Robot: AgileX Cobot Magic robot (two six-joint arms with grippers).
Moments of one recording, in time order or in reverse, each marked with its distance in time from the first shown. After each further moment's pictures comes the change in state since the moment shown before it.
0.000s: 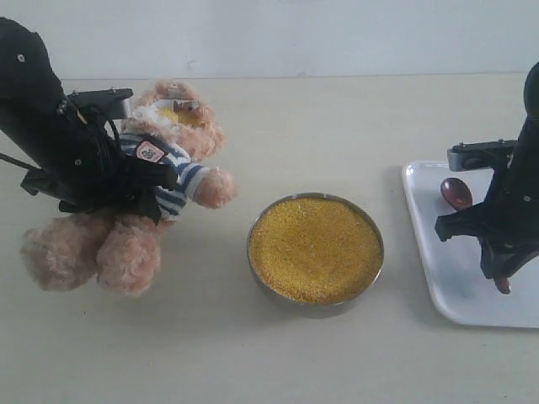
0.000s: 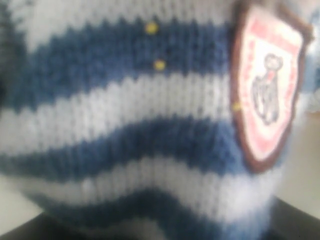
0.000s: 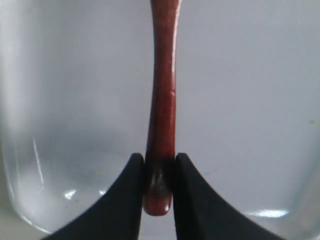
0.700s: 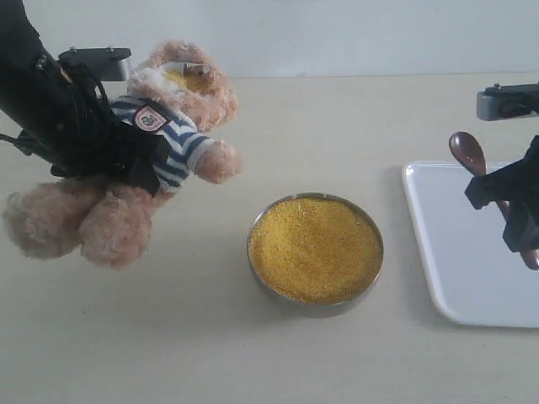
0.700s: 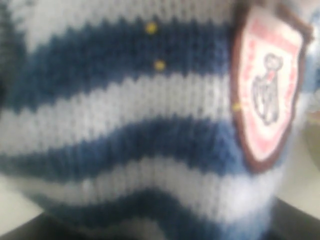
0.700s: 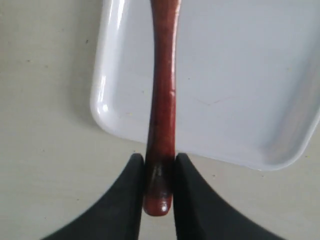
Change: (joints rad) left arm 0.000 -0.077 -0.073 0.002 0.084 0.111; right arm 0.005 -0.310 -0.004 0.094 0.212 -0.133
